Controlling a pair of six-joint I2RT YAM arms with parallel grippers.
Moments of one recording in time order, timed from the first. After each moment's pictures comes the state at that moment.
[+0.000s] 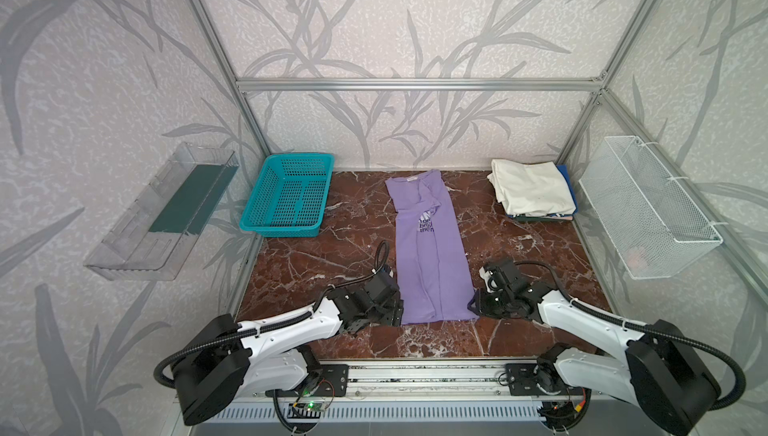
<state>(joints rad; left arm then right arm) -0.91 1.19 0.53 -0.42 -0.07 -0.69 0.54 1.16 0.42 -0.38 -0.29 0.69</state>
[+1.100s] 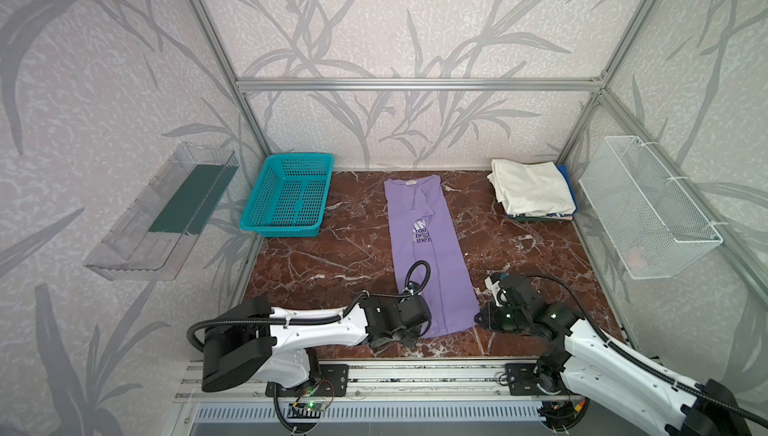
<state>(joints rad) -1.21 1.33 0.68 -0.50 -0.13 -0.82 0.63 0.77 0.36 -0.57 -0.30 0.76</state>
